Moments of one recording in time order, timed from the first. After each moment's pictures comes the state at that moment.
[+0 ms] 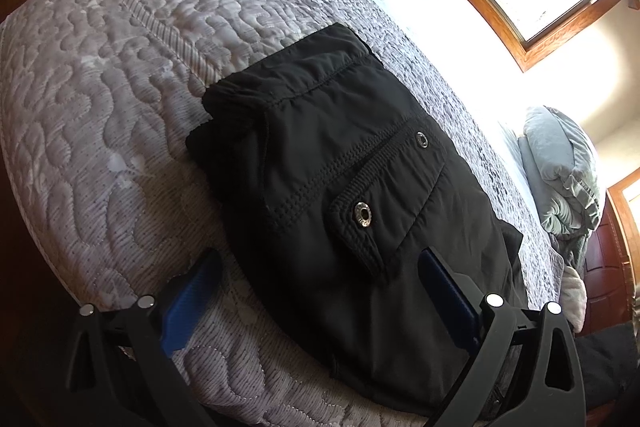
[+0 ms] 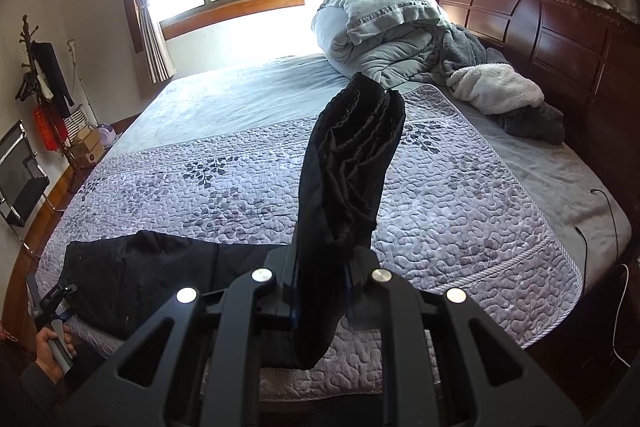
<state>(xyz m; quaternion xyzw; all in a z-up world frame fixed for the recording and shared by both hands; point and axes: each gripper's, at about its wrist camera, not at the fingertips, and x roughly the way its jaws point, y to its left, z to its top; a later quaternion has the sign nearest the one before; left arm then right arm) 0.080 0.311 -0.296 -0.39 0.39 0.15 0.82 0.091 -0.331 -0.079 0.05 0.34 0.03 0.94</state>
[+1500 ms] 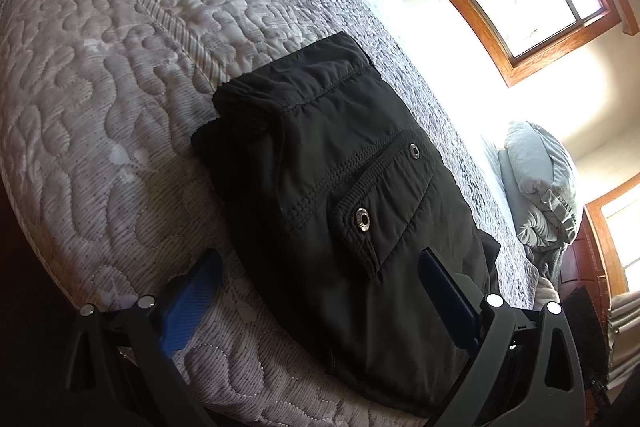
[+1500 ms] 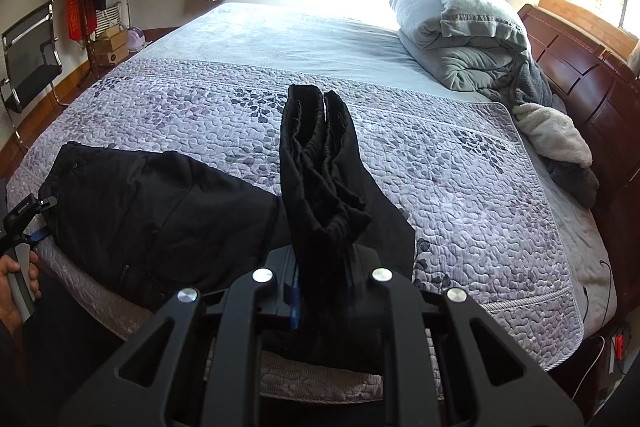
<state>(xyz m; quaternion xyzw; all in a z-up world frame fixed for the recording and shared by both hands) 0.069 0.323 -0.299 -0.43 0.36 0.12 0.82 0.119 -0.165 -0.134 -0.11 0.39 0.09 0.91</state>
